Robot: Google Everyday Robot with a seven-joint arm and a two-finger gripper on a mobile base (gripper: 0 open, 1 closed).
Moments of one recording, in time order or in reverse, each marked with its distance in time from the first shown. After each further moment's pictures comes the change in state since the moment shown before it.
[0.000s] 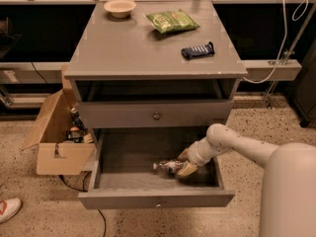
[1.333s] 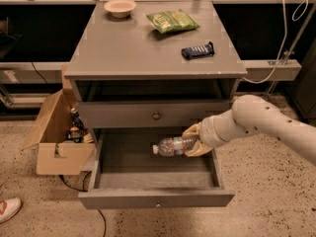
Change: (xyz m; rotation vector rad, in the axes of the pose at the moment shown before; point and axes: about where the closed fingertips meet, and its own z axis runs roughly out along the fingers) arm -0.127 0.043 -0.209 0.189 -0.015 -0.325
